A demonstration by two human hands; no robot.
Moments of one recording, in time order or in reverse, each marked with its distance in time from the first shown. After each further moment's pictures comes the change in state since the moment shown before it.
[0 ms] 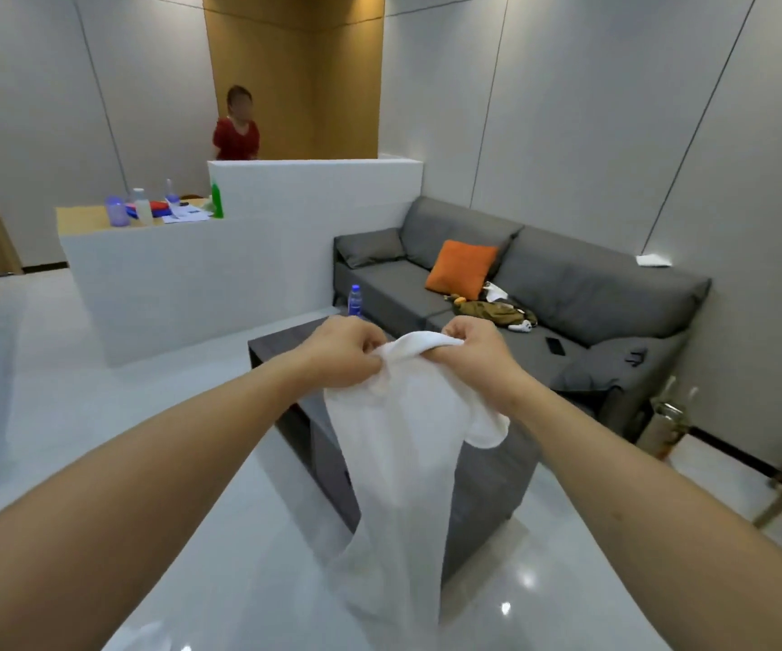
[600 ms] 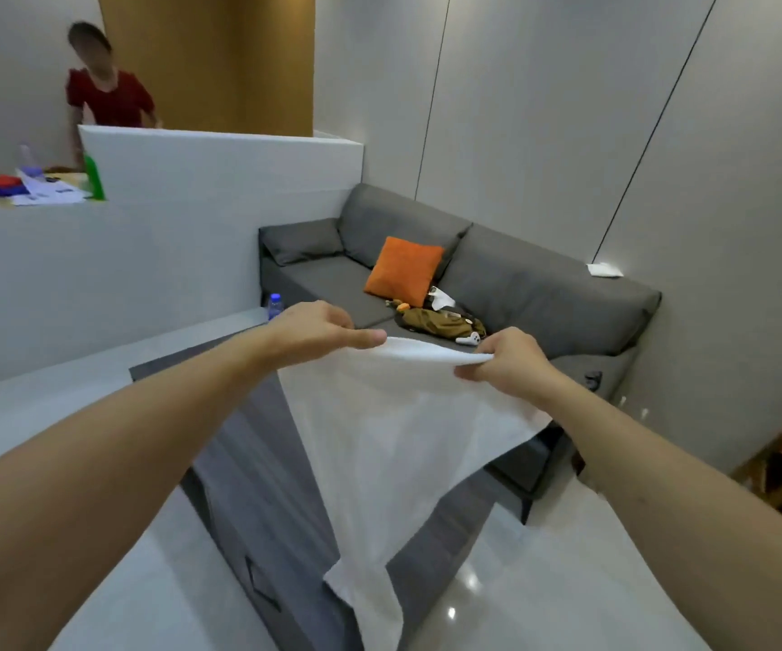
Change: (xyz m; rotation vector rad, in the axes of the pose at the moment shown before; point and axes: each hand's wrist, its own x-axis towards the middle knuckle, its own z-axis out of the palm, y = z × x) left_hand 0.319 -0.020 0.044 -0.151 -0.136 -0.049; right_hand 0.259 0.168 -0.148 -0.531 -0.025 0.206
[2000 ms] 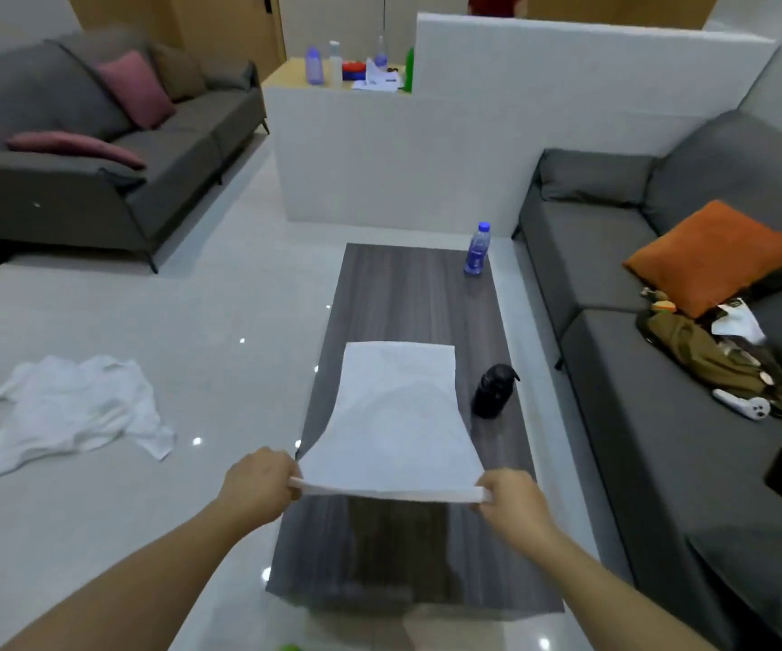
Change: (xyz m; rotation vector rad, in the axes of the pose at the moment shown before) left_hand 0.008 -0.045 0.319 0.222 0.090 -1.137; right_hand 0.195 0.240 0.180 -0.233 -0.691 -0.503
